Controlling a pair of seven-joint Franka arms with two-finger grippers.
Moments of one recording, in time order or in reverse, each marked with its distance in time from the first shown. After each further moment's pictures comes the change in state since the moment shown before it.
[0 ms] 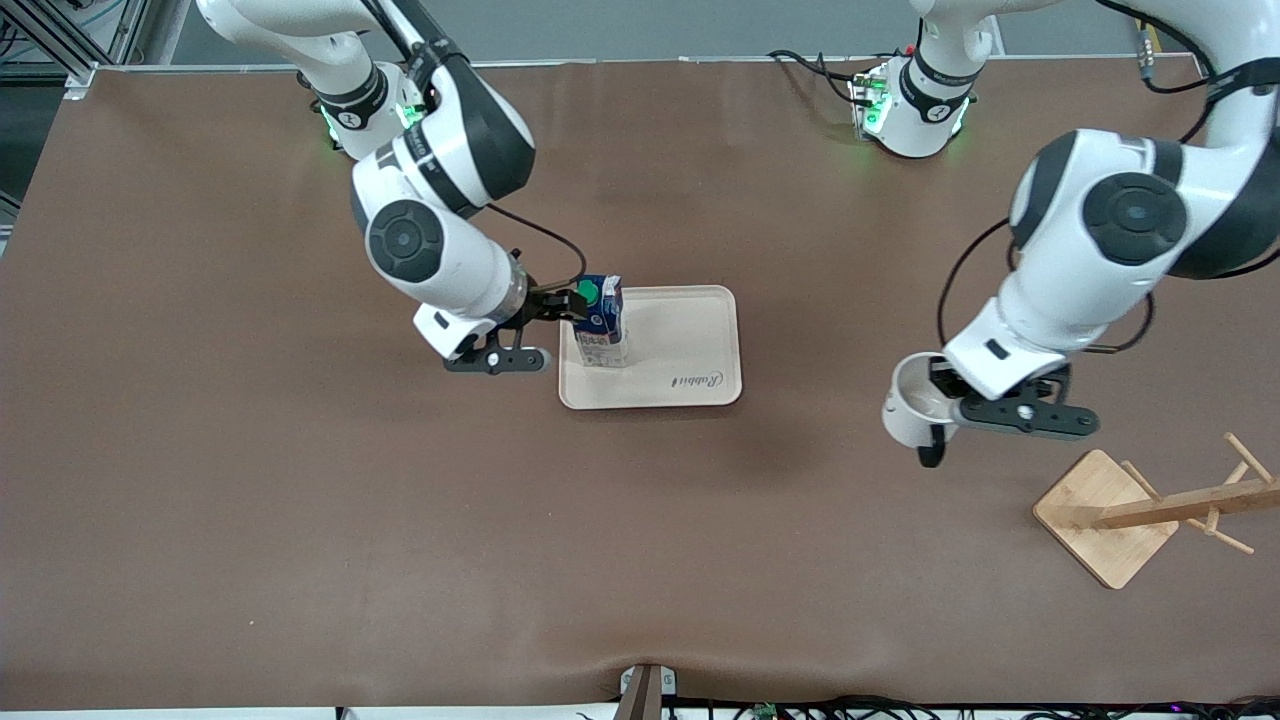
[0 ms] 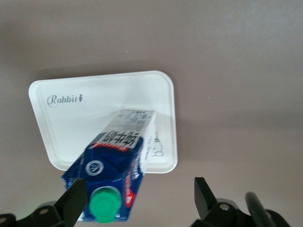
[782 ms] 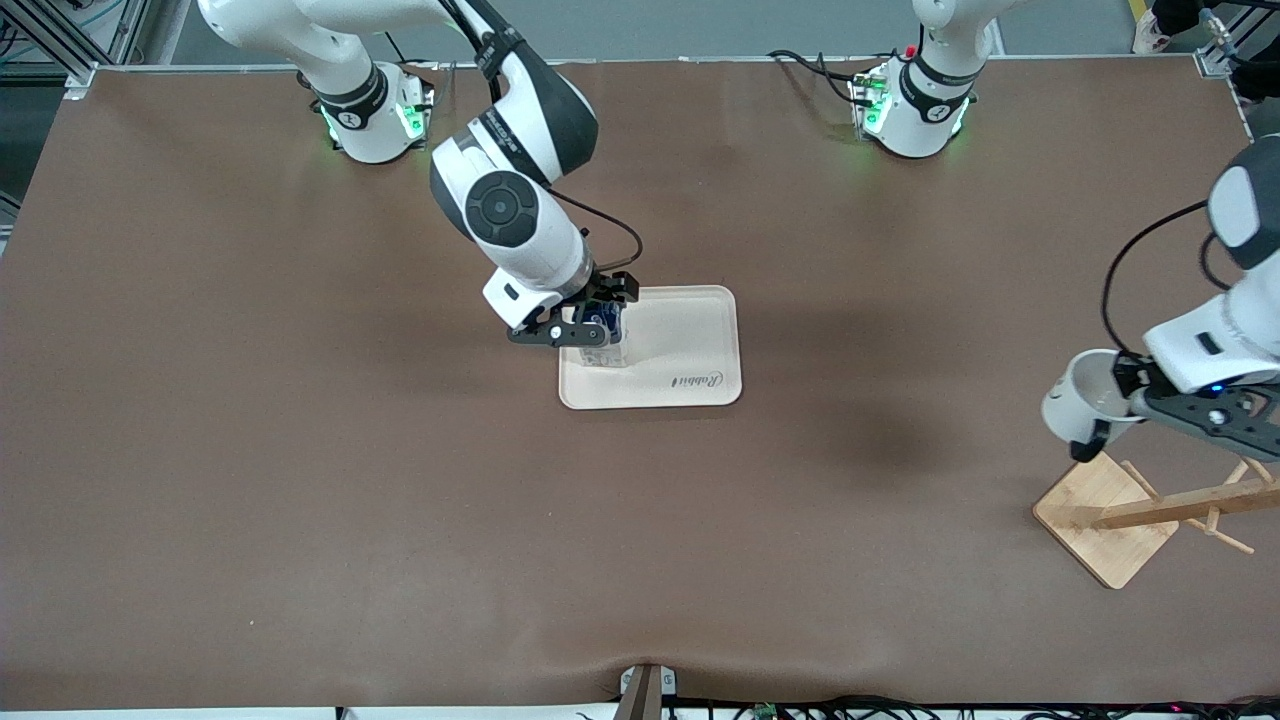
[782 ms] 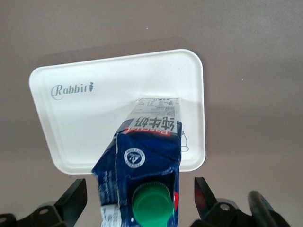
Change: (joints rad) left arm 0.289 -0.004 0.004 0.036 0.000 -0.005 0.642; right arm 0.112 0.053 -0.003 -0.016 -0.043 0.091 0.126
